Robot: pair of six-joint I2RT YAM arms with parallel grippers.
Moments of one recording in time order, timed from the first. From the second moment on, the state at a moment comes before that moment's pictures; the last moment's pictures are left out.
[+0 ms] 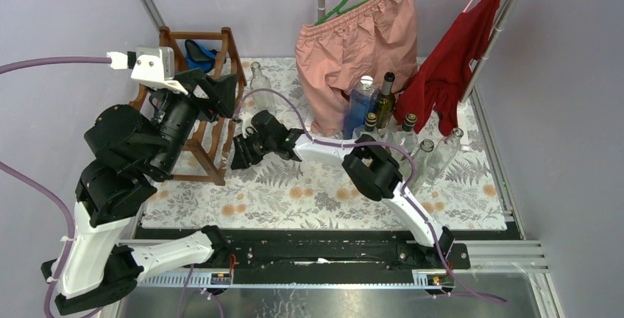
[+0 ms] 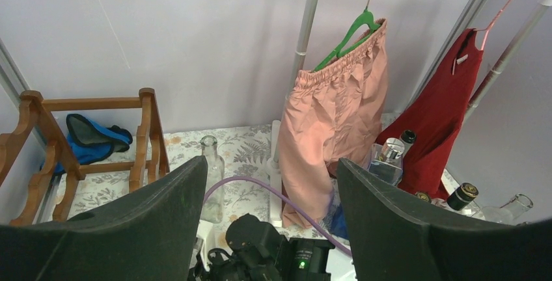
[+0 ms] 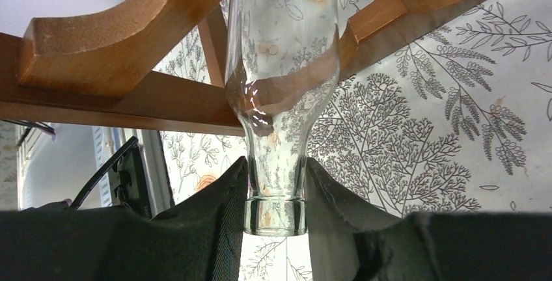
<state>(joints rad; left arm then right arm) -0.84 0.94 1.71 -0.64 -0.58 -0.08 1.00 2.43 1.90 0.00 -0.48 0.44</state>
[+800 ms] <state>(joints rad) -0.84 1.01 1.70 -0.61 -0.59 -0.01 0.95 2.52 1.88 0.26 -0.66 0.57</state>
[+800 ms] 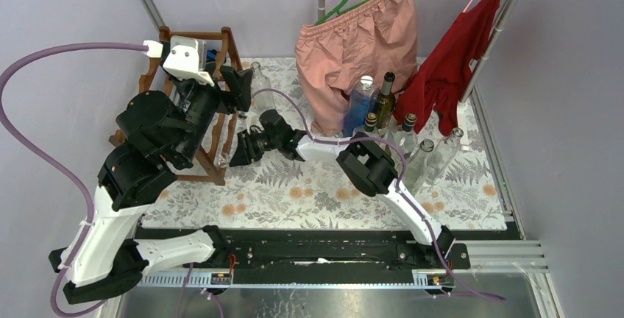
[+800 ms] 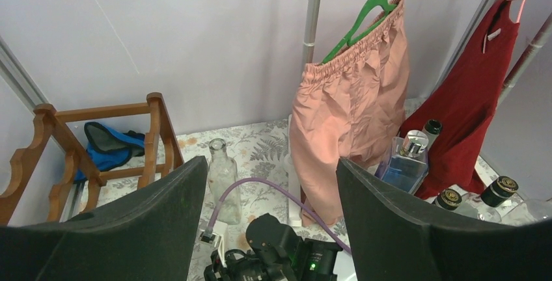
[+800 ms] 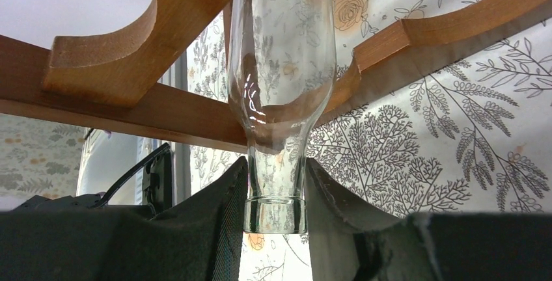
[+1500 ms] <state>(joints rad) -0.84 1.00 1.67 -0.57 -0.60 0.03 0.98 2.62 1.98 0.43 -0.73 0.68</state>
